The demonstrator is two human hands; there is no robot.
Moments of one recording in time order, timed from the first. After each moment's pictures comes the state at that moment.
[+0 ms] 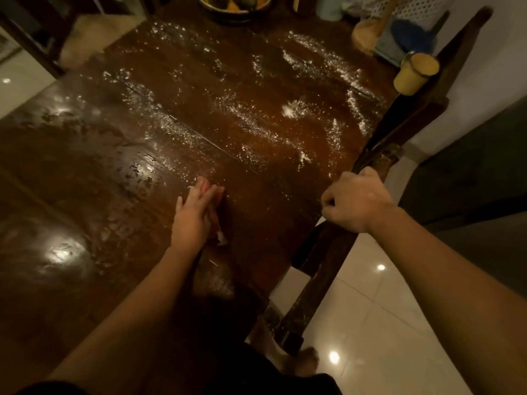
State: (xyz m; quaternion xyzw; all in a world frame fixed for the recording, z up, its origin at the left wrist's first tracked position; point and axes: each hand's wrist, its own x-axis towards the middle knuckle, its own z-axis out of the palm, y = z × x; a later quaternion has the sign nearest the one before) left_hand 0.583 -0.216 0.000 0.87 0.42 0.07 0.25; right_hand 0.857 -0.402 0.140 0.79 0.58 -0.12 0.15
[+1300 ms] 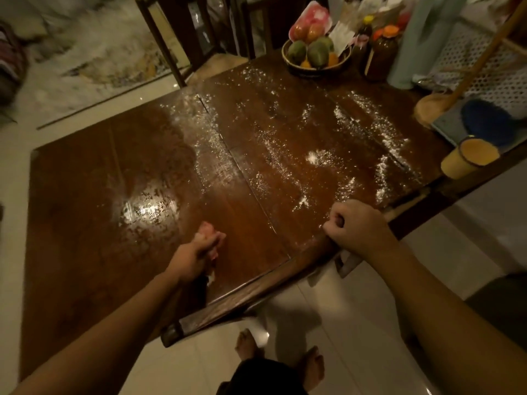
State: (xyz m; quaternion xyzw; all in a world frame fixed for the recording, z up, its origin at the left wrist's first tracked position) left_hand 0.617 -0.345 0.047 0.75 0.58 -0.01 0.30; right_hand 0.994 -0.406 0.123 0.72 0.64 -0.20 -0.16
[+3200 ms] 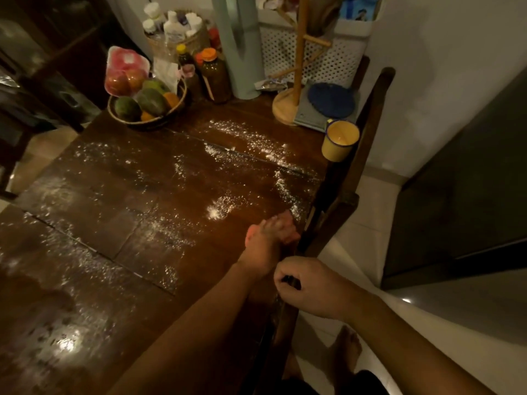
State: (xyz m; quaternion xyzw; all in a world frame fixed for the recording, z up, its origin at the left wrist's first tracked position) left_hand 0.956 -0.238 -0.015 0.97 0.08 -0.02 0.25; right_hand 1.006 -0.414 0.122 0.70 0.48 -0.41 -0.33
